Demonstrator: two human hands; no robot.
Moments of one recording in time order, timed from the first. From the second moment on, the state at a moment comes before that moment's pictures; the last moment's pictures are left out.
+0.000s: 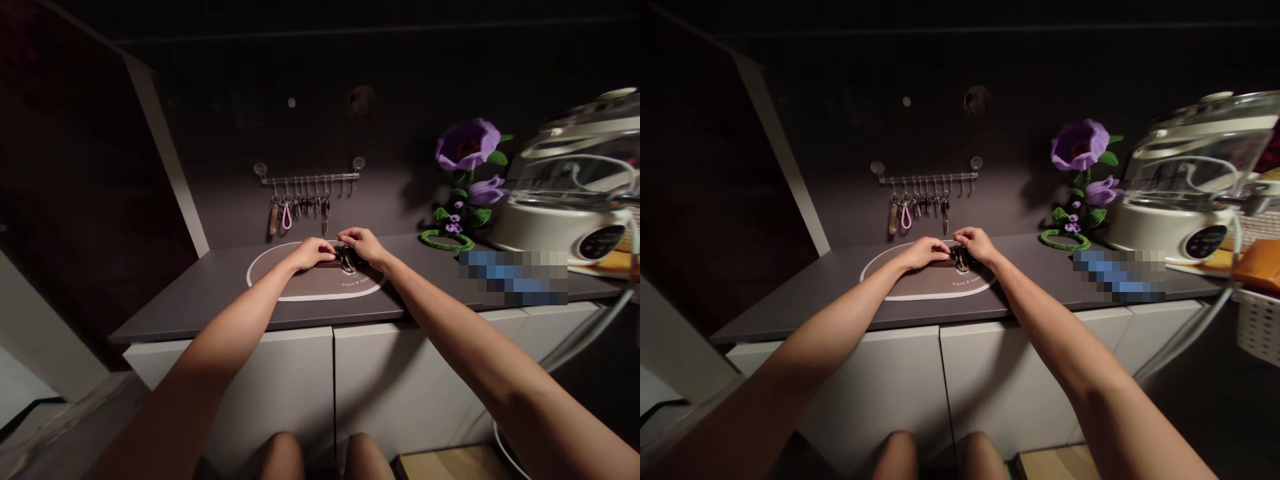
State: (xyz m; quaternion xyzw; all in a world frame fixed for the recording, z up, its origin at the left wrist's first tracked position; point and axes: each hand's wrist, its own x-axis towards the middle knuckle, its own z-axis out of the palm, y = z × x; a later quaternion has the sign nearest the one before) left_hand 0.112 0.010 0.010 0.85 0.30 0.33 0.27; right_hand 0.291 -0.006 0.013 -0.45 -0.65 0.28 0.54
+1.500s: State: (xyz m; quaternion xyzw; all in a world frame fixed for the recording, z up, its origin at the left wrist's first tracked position) left_hand 0.099 0.019 0.029 0.46 0.22 0.51 0.69; right_hand 0.284 -0.010 0.012 -0.48 -0.74 0.14 0.45
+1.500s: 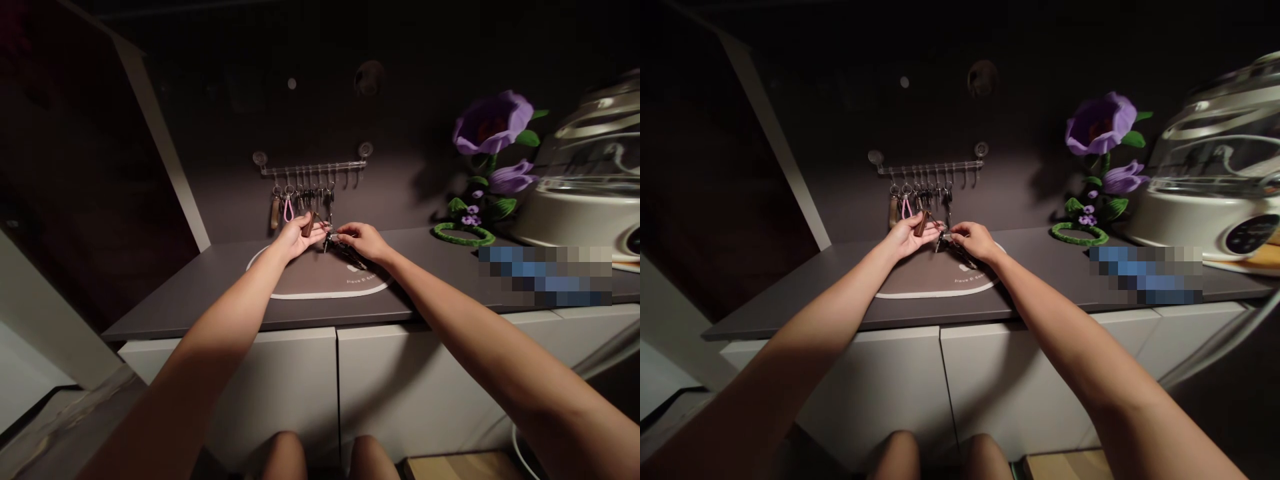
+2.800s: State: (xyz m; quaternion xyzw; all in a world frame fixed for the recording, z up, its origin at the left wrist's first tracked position) left_hand 0.109 0.016 0.015 0.69 0.40 0.44 0.41; right_hand 0.285 -0.012 0.021 -0.33 -0.60 0.32 0.66
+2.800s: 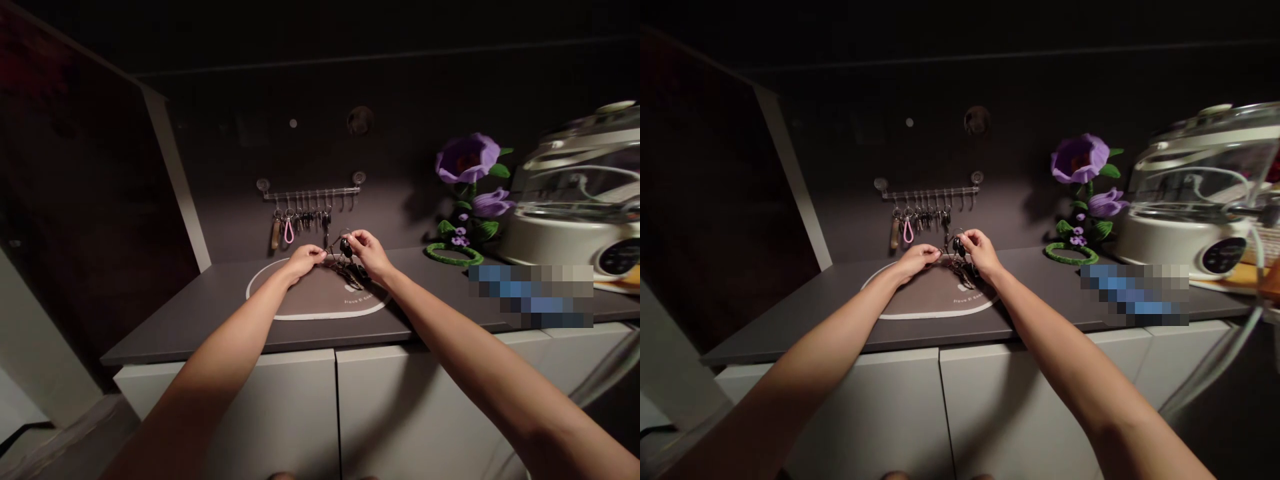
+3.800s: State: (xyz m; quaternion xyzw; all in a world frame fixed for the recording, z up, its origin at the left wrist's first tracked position) left_hand 0.116 0.008 0.015 0.84 0.41 0.36 -0.03; right_hand 0.263 0.051 0.074 -0.33 -0.44 0.42 0.72
